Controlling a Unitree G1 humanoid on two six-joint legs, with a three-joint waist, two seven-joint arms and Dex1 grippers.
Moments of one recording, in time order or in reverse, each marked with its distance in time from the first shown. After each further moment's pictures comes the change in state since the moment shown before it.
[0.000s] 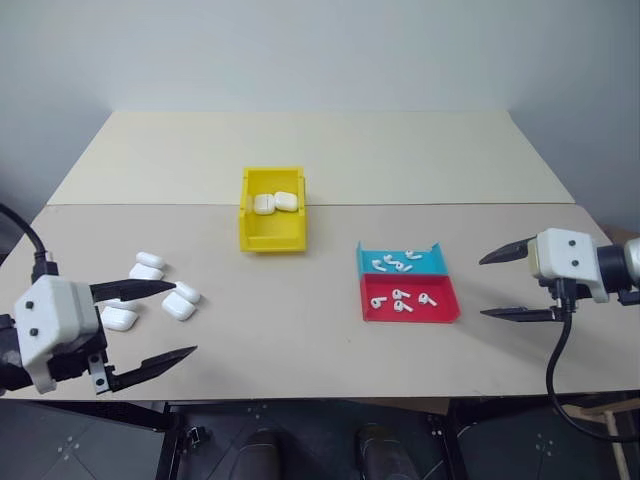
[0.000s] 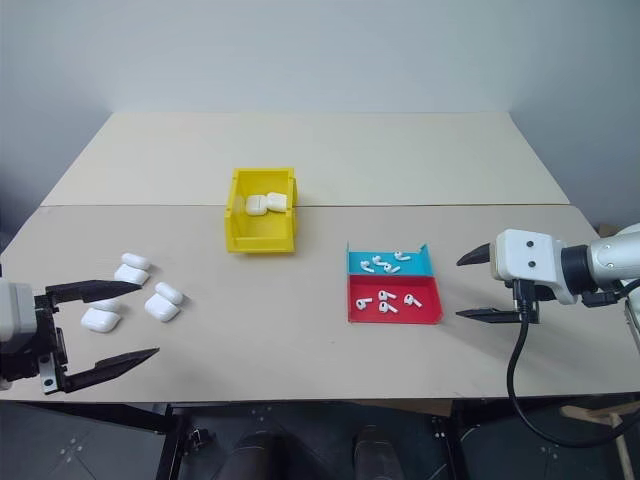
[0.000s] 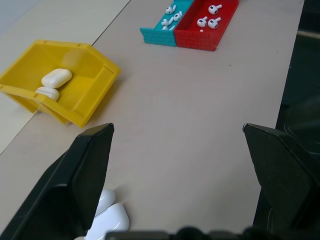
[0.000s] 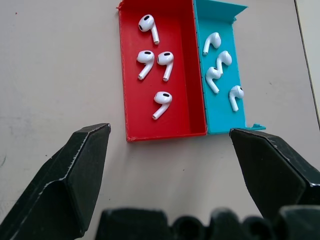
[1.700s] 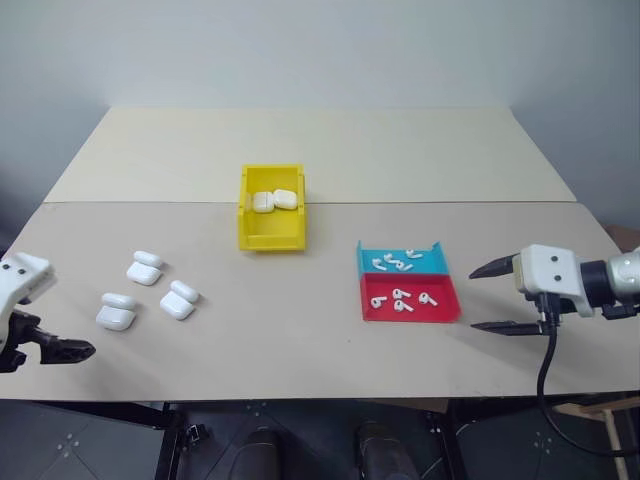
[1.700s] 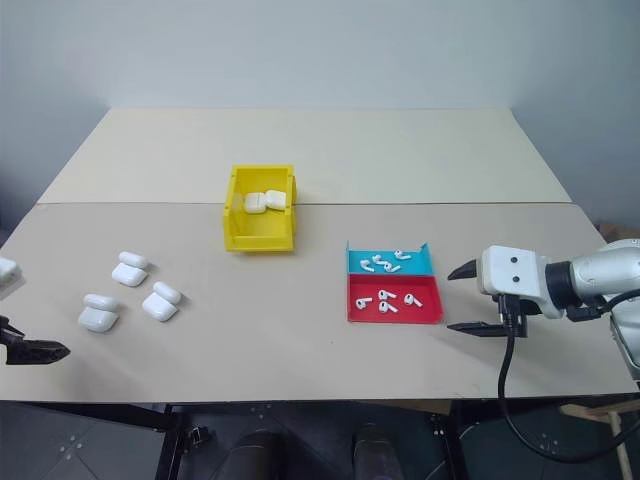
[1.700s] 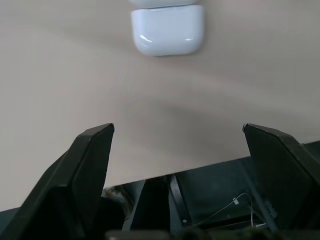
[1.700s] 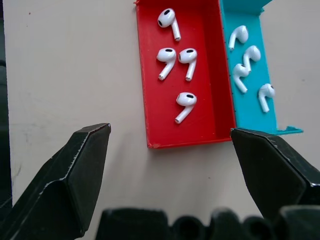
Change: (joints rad) left arm -0.260 0.498 -0.315 0.457 0.069 0.987 0.324; right arm 0.080 0.019 0.015 -0.068 -0.001 0.043 -0.048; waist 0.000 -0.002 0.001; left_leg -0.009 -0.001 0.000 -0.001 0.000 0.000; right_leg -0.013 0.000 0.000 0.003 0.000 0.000
